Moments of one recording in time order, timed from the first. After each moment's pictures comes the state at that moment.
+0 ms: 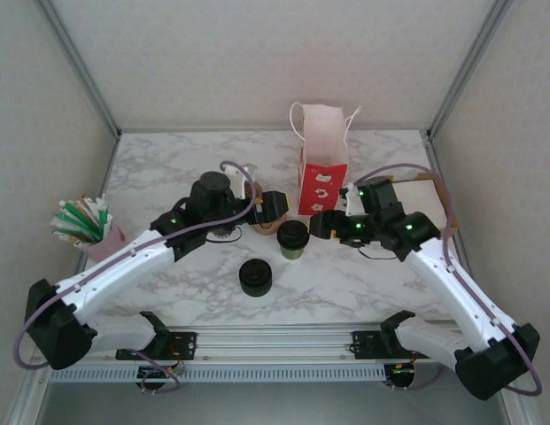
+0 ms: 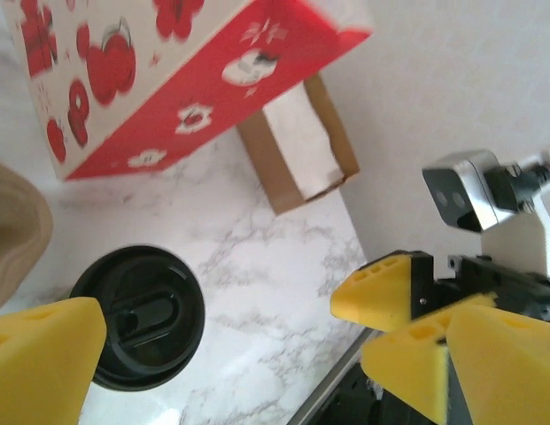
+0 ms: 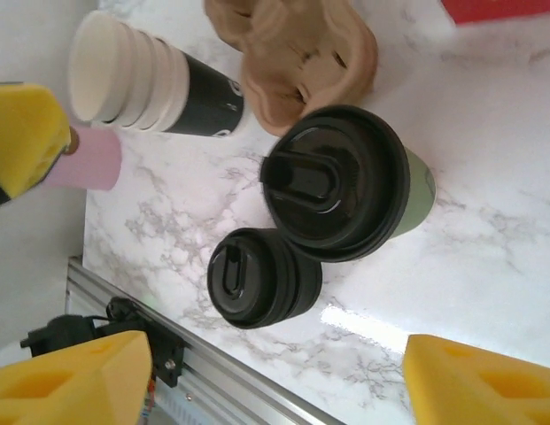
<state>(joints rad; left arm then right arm) -0.69 1.21 1.04 -0.21 0.24 -0.78 0.51 1.04 1.07 -0.86 -0.43 0.59</state>
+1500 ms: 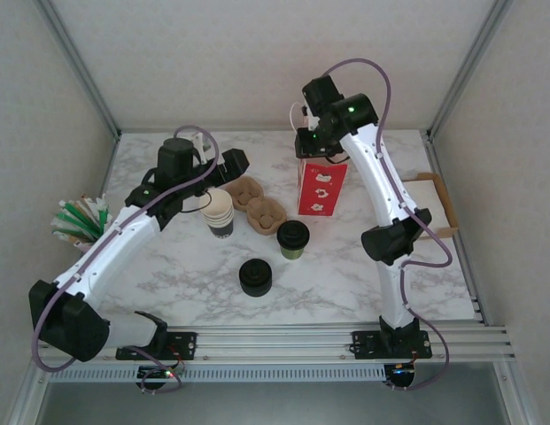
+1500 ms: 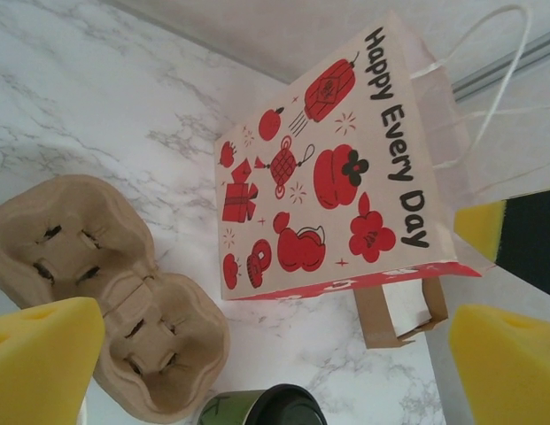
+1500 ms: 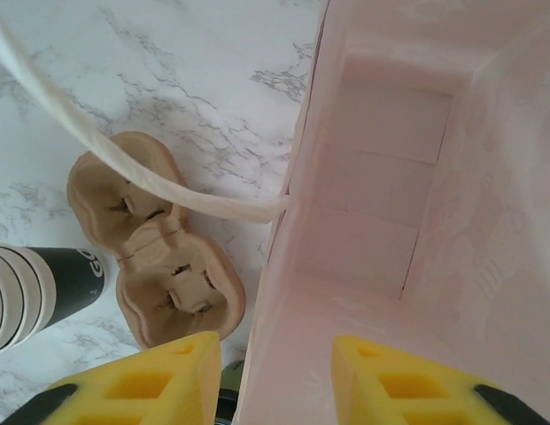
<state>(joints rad) -0.36 1.31 1.18 -0.33 0.24 -0.73 0.53 2.14 2.61 -1.54 0.03 0.29</state>
